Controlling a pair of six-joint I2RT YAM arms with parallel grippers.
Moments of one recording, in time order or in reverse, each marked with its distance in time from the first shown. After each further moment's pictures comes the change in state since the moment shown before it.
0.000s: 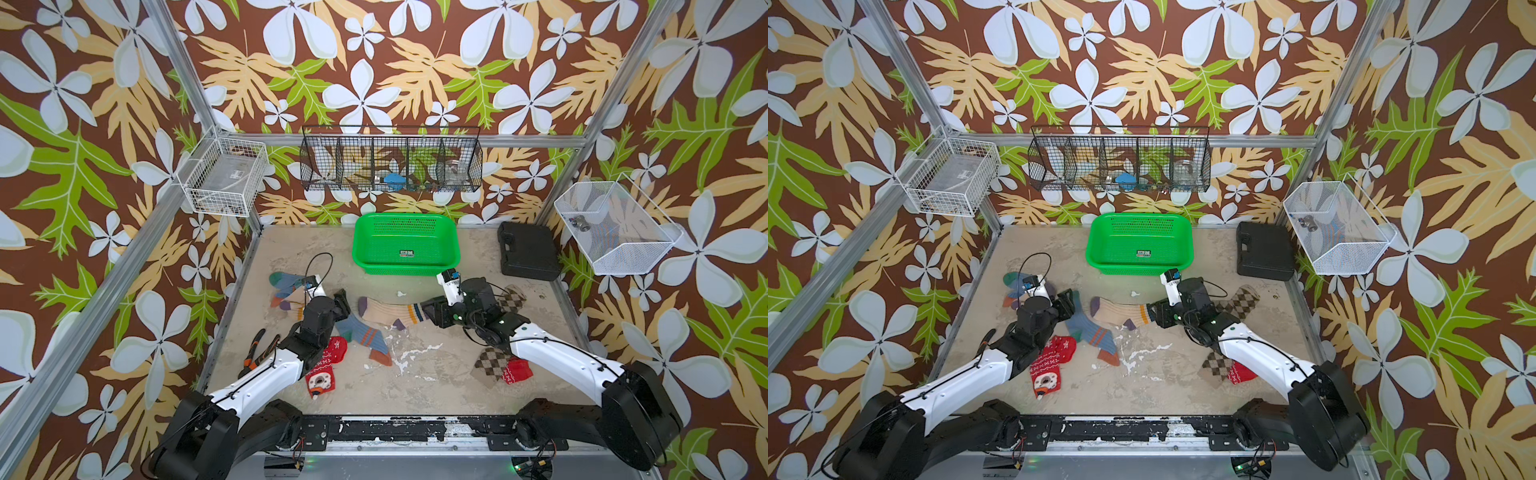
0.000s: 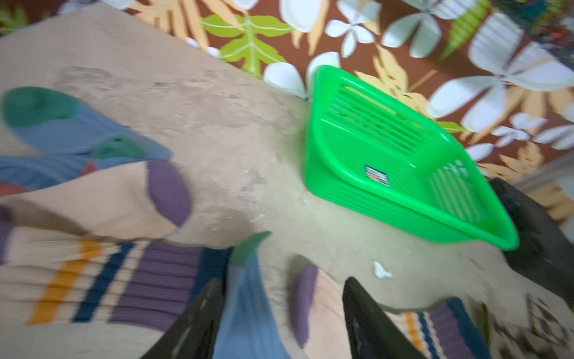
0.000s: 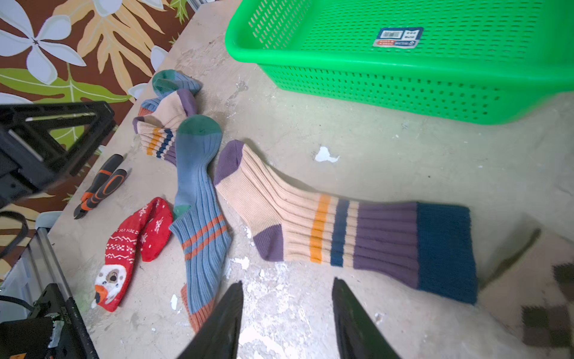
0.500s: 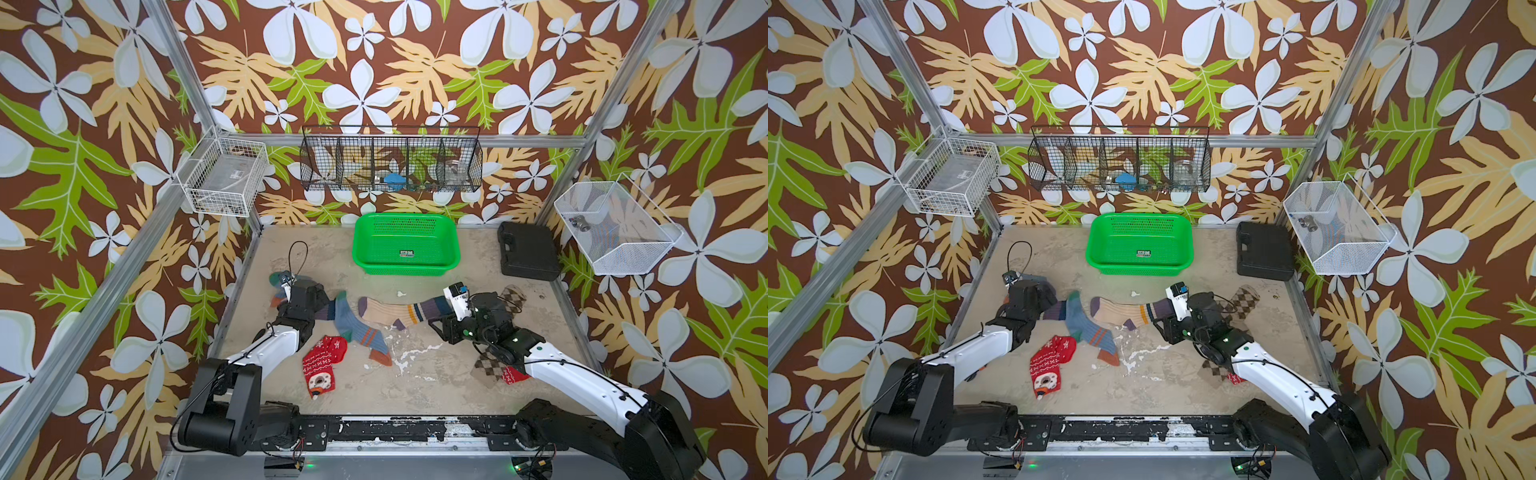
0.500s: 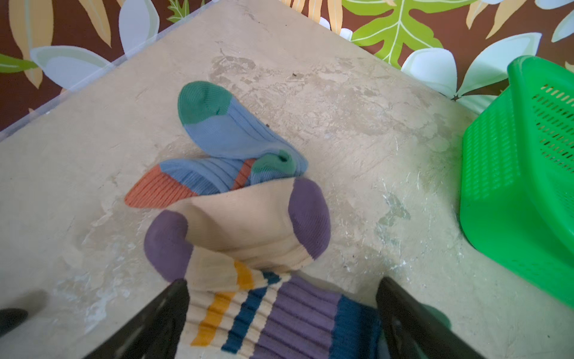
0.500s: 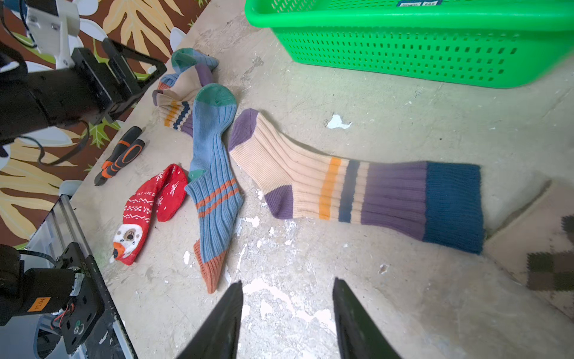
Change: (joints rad) left arm 0.251 0.249 0.165 -0.123 -0.021 0.048; right arm 0.002 -0.160 -0.127 -0.019 -0.057 -0.020
